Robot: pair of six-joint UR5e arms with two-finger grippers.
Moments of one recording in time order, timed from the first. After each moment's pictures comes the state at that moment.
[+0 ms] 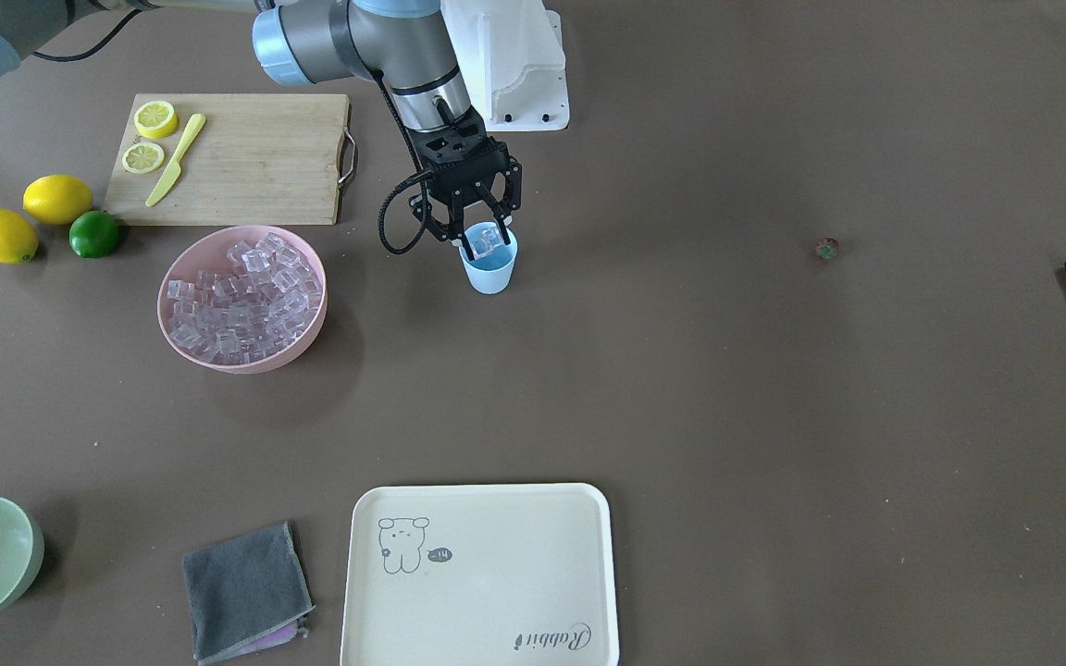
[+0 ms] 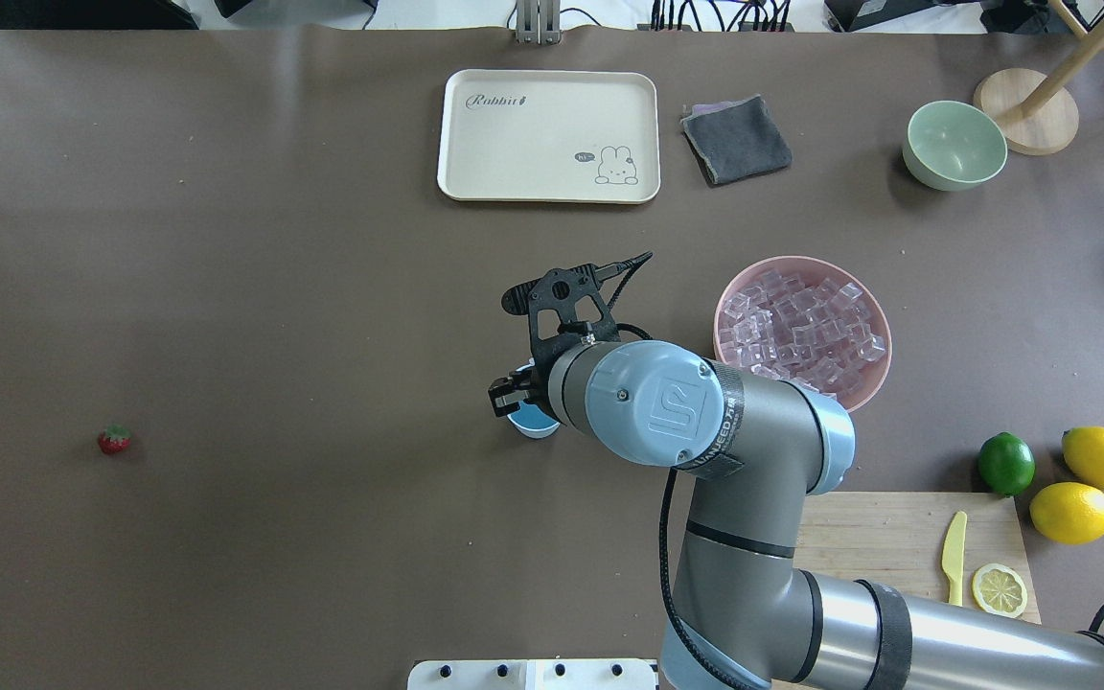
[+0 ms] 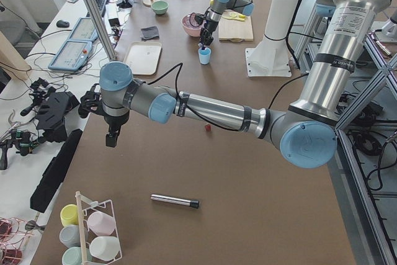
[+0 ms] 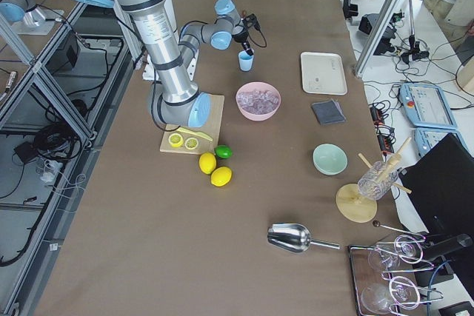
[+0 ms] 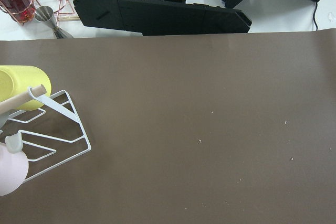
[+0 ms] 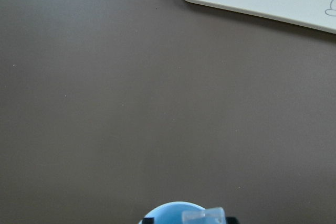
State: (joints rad) left arm -1.58 -1.88 -1.48 -1.79 -2.35 -0.26; right arm 0.35 -0.95 1.77 -1.30 1.50 0.99
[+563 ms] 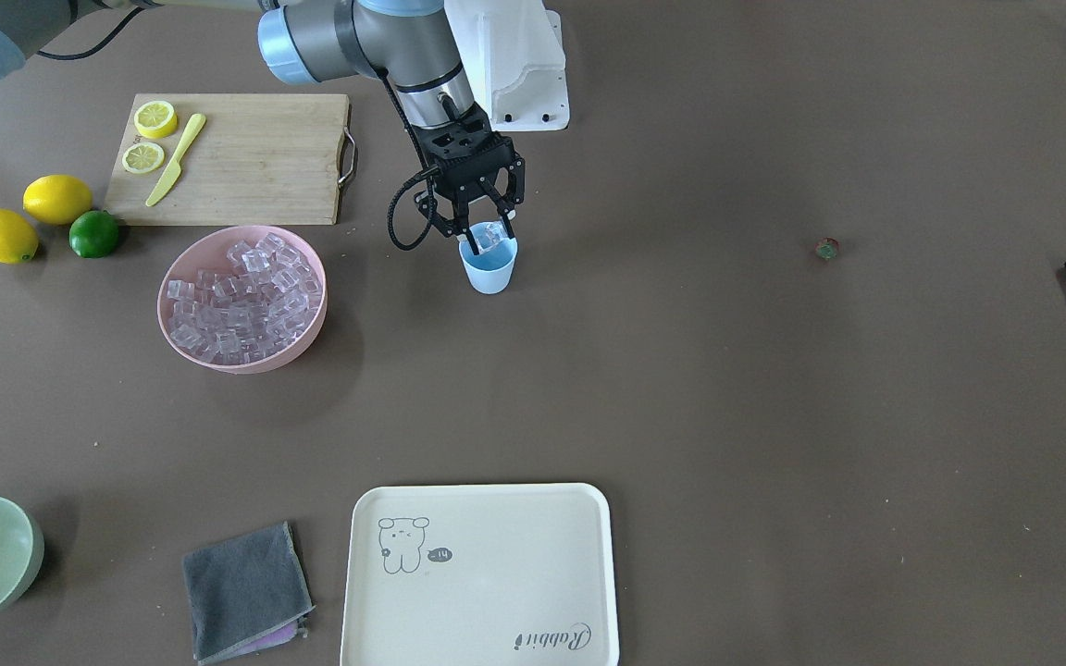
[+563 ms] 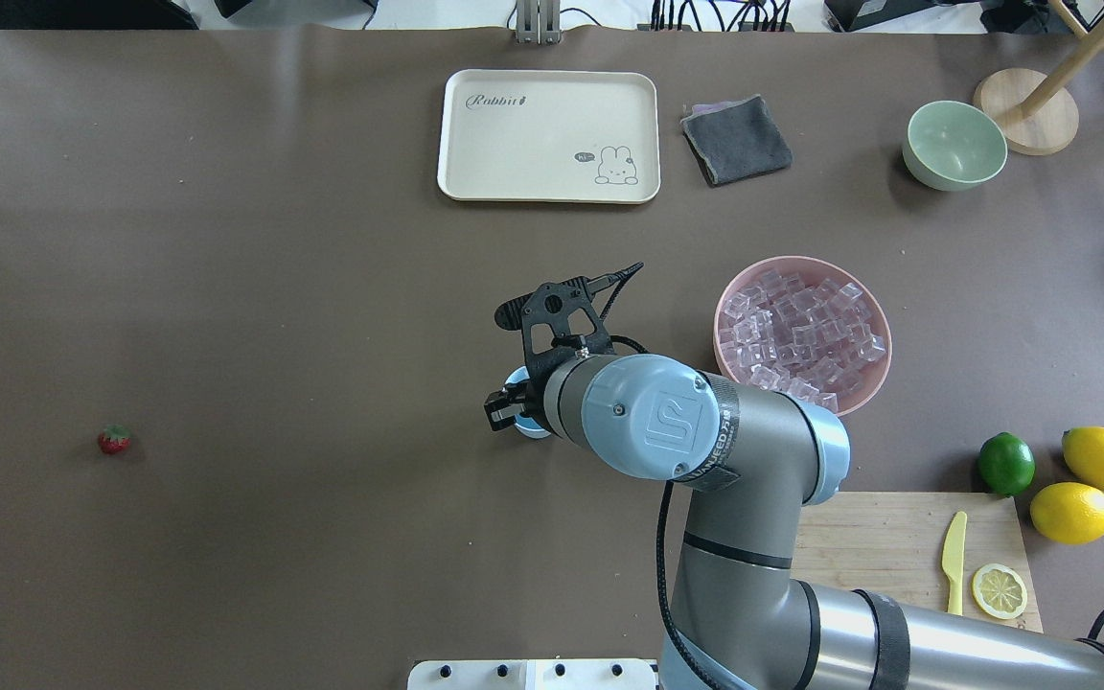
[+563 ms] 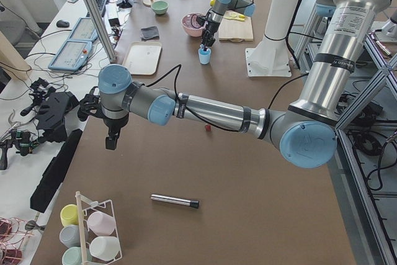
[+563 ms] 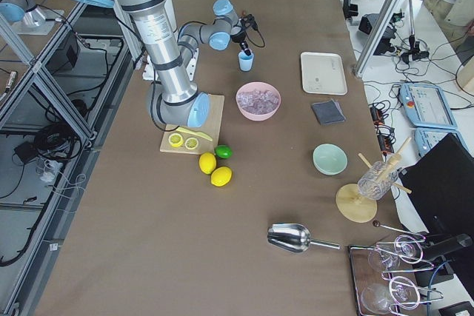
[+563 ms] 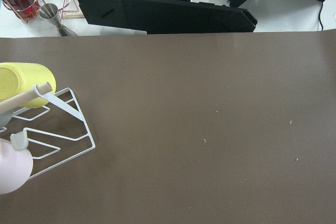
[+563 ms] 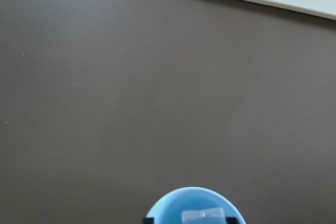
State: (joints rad) left arm -1.58 -1.89 -1.46 -1.79 -2.35 -0.26; right arm 0.34 -0.95 1.77 -1.29 1.50 0.95
